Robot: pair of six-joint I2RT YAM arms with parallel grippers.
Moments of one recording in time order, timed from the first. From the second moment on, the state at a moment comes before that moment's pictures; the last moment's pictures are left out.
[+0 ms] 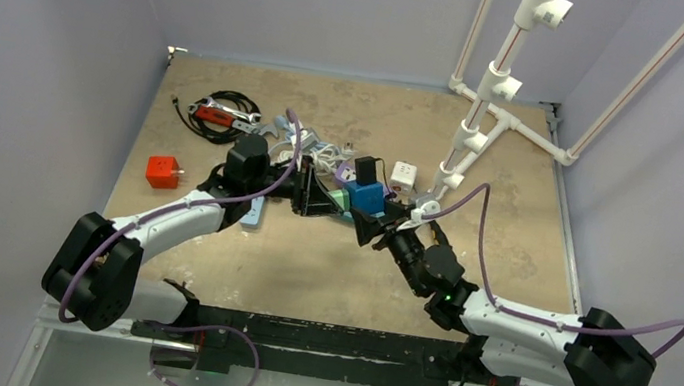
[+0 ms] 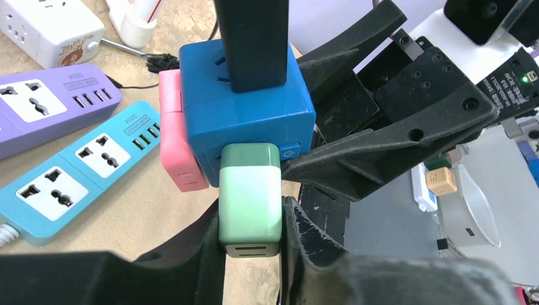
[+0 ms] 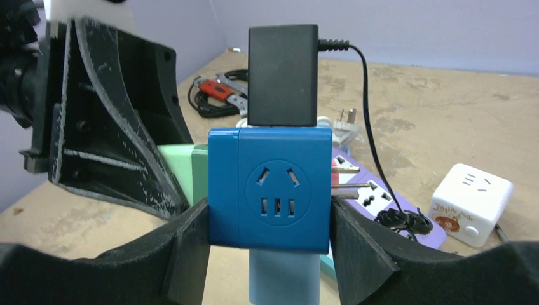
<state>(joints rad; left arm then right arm) -0.47 1.31 0.68 0.41 0.90 -0.51 1.00 1.07 0.32 0.88 0.43 0.22</state>
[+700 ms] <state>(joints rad) -0.48 1.28 0.69 0.23 0.74 -0.39 1.04 1.19 0.41 0.76 0.56 0.25</state>
